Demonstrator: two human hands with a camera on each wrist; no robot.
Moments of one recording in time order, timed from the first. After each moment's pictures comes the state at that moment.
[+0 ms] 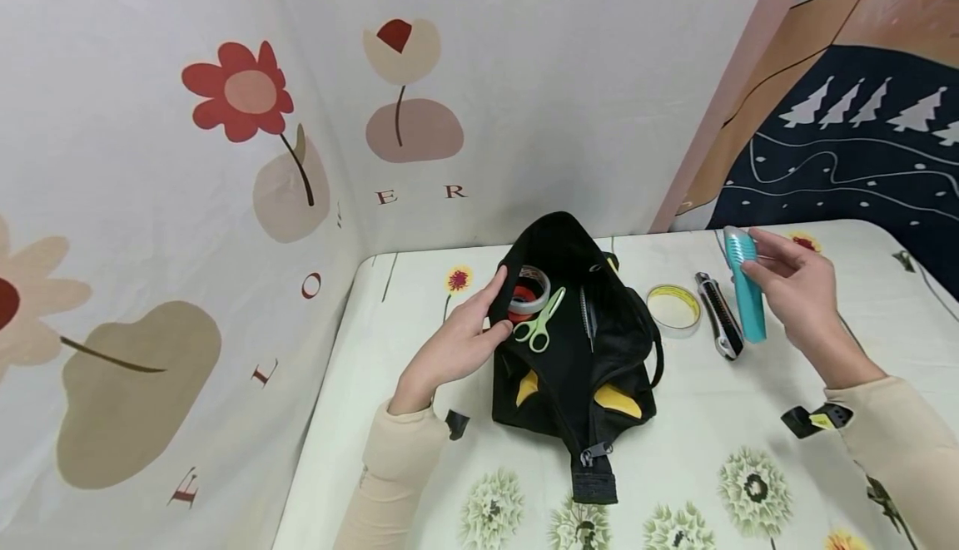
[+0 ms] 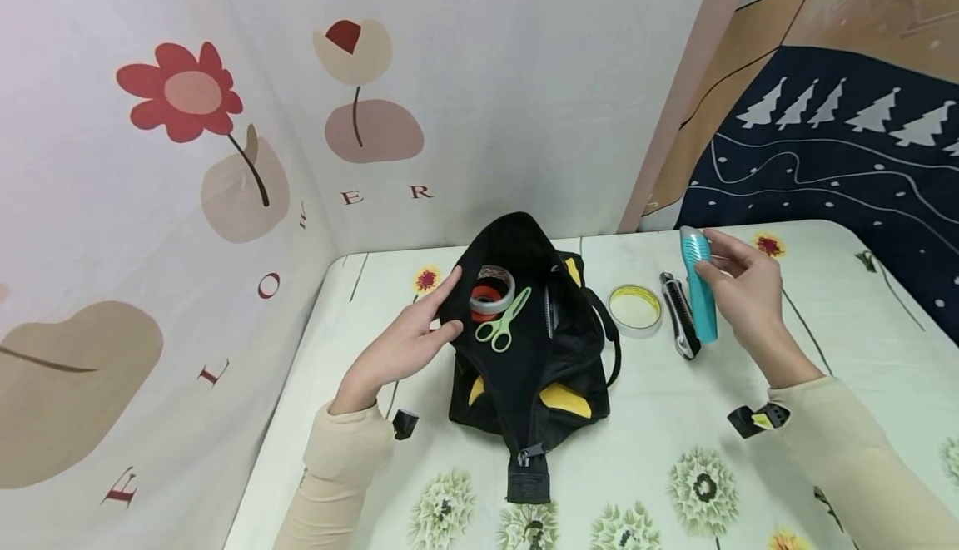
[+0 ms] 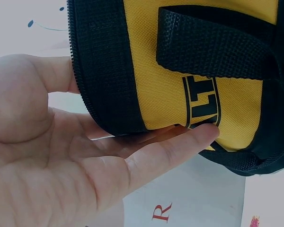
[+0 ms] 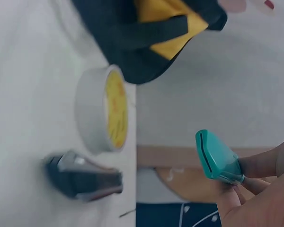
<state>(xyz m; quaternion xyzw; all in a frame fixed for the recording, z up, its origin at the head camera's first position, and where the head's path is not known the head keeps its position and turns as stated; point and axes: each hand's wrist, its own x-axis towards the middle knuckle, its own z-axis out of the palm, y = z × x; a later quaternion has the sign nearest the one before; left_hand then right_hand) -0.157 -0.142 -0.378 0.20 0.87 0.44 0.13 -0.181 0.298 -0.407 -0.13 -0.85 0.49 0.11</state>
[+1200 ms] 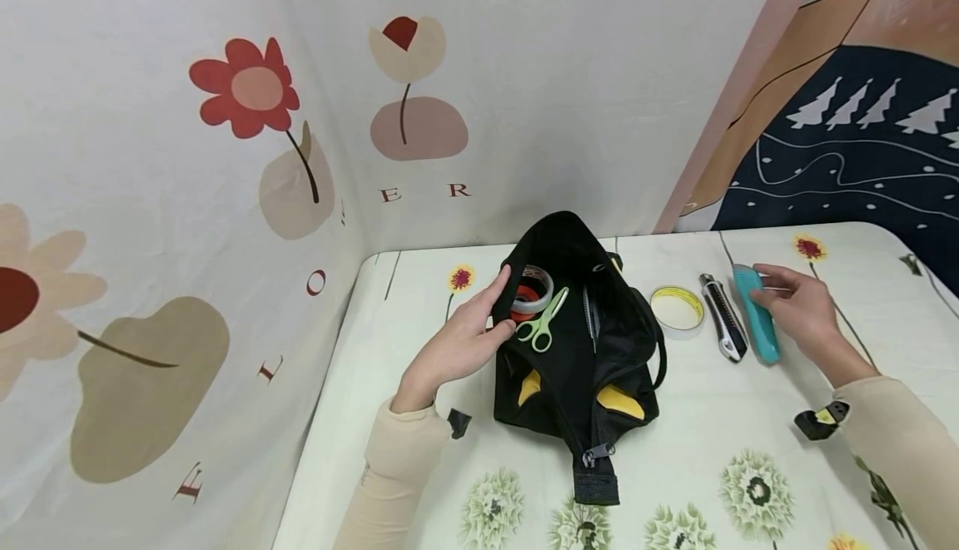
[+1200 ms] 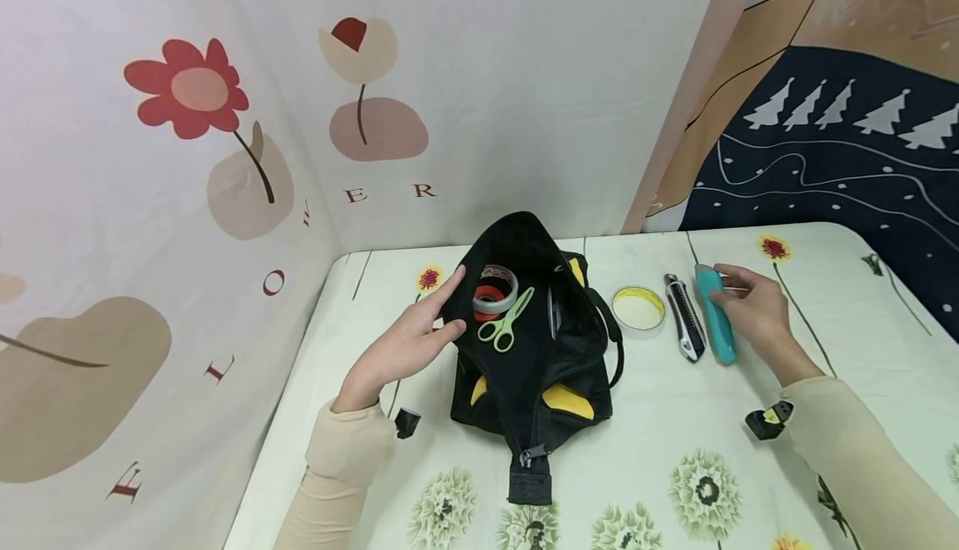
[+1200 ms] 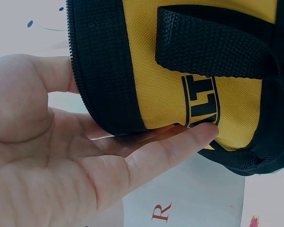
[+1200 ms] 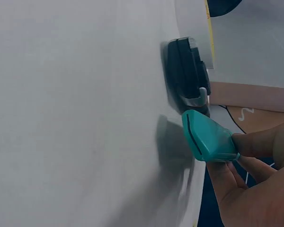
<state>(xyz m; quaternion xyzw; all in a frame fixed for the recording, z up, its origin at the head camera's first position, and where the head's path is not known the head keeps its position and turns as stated) -0.154 -0.143 -0.378 0.20 0.87 0.44 0.13 -0.201 0.341 -0.469 -0.15 -0.90 0.40 0.03</state>
